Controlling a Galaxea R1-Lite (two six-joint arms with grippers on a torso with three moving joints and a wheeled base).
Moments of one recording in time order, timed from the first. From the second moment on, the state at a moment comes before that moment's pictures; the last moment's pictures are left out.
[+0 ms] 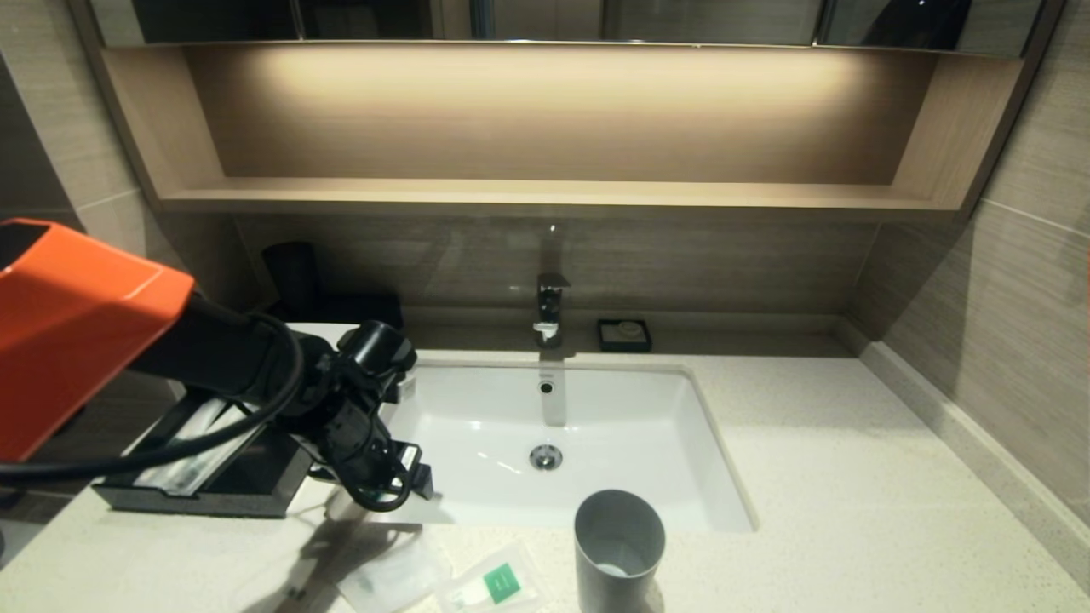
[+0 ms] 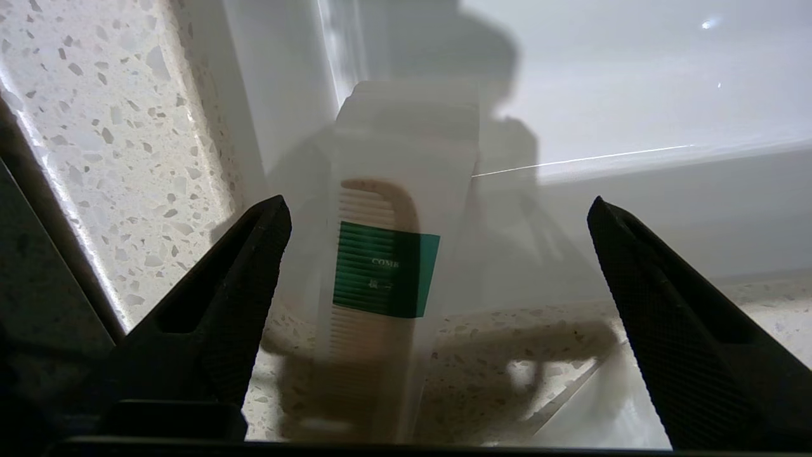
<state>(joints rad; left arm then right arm) -0.34 2.03 -1.19 0.38 0.02 -0.12 0.00 0.00 0.00 0.00 0.00 0.00</state>
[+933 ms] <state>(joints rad) -0.33 2.03 -1.18 0.39 0.03 -0.17 0.00 0.00 0.00 0.00 0.00 0.00</state>
